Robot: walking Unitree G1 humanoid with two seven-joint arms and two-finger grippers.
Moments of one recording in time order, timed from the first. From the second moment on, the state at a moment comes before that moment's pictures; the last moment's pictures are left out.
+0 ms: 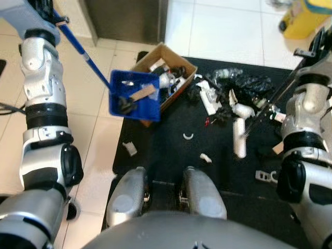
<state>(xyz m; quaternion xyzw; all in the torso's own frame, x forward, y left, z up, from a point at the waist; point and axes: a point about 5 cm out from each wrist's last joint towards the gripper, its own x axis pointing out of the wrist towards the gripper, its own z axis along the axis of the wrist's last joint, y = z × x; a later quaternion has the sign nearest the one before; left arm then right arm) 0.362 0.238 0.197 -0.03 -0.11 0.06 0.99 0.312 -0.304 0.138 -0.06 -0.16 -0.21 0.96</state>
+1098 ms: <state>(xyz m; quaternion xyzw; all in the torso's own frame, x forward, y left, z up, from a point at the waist) 0.367 0.217 0.207 0.01 -0.14 0.00 0.99 0.311 -0.305 0.138 -0.06 -0.16 -0.22 0.96</state>
